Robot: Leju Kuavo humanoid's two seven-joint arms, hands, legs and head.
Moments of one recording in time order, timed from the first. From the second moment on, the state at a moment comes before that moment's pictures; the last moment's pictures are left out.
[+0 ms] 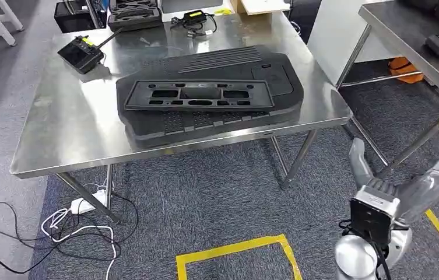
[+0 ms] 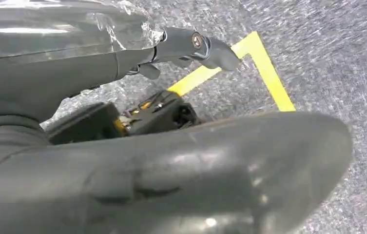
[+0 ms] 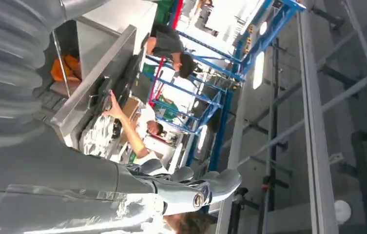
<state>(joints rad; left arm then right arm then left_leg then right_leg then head) -0.14 -0.01 -1.13 -0.31 1.09 0.31 -0.31 0.07 0.22 -0.11 -2.02 0.69 -0.70 -0.34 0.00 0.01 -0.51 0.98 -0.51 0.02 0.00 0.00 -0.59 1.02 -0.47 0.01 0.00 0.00</state>
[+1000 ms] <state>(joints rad) -0.13 -0.01 -1.13 -0.32 1.10 0.30 -0.32 0.09 0.23 -0.12 -2.02 0.67 -0.70 -0.36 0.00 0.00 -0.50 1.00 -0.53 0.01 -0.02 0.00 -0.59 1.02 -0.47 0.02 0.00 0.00</state>
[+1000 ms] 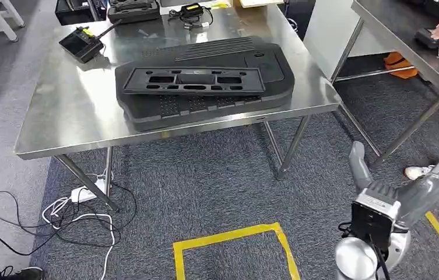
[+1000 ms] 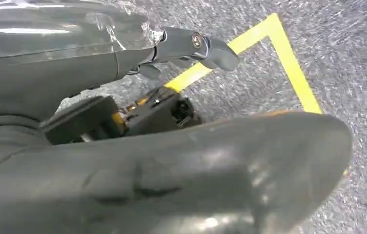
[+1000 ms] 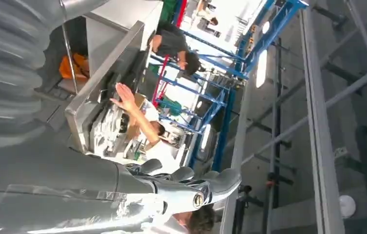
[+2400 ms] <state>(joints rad) -0.14 -0.01 -1.13 -0.32 1.11 0.30 -0.31 0.04 0.24 -0.13 -1.97 0.65 -0.70 -0.36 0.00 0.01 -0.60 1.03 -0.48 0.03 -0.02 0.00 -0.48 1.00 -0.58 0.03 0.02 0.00</state>
